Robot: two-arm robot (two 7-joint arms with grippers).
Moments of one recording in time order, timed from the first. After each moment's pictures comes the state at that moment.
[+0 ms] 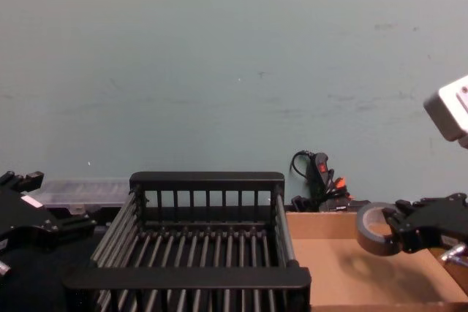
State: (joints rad) left arm -0.20 0.60 0.45 -1.41 -0.25 -0.12 0.03; right arm 0.32 0.25 -0.30 -1.26 -0.05 0.13 0.16
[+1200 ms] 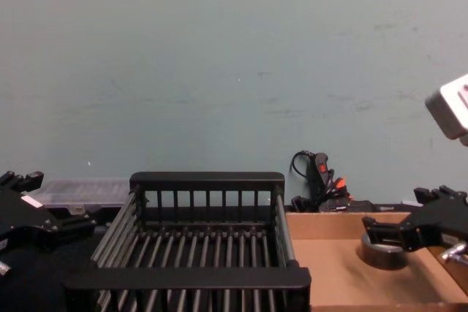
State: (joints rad) left arm -0.20 0.60 0.45 -1.41 -0.25 -0.12 0.03; right arm 0.32 0.26 -0.30 -1.27 -0.05 0.12 0.16
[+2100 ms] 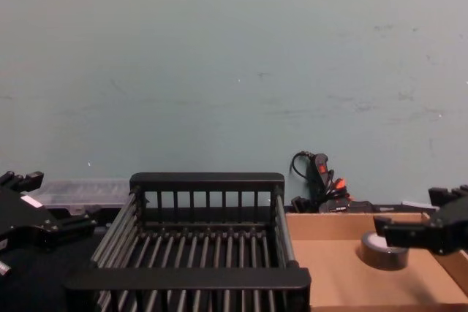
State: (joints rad) left arm -0.20 0.60 0.45 -1.41 -0.25 -0.12 0.03; right arm 0.10 0.33 -0.21 -1.65 0.06 0.31 0.32
